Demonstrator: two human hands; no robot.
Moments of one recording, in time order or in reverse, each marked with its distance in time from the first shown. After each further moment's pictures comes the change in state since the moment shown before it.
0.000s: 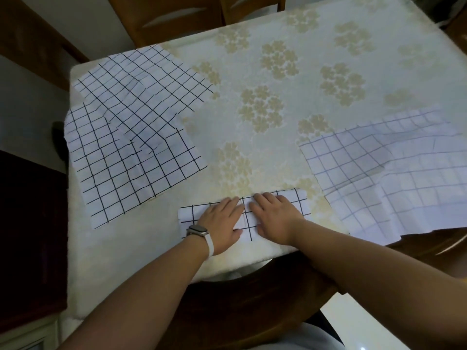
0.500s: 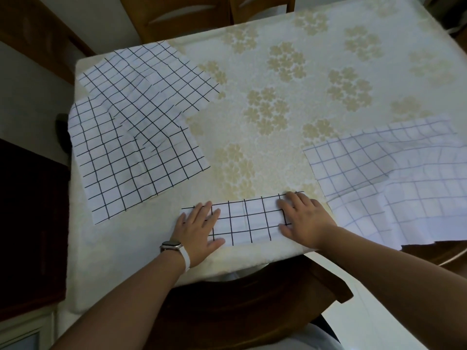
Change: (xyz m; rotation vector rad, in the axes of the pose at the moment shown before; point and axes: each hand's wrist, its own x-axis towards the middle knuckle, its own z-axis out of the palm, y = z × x) left_hand -0.039 -0.037 0.029 -0.079 -0.058 -0.227; right_hand -0.034 0.047 0.012 0.076 0.032 0.178
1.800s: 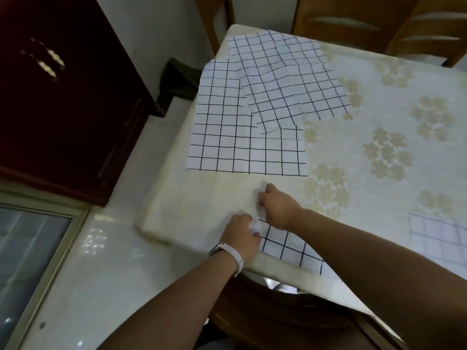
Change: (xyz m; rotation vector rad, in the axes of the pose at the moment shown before) left_hand -0.060 -0.013 0.017 -1.081 0.263 -0.640; right_hand 0.146 -0.222 -0.041 -0.043 -0.229 -0.454
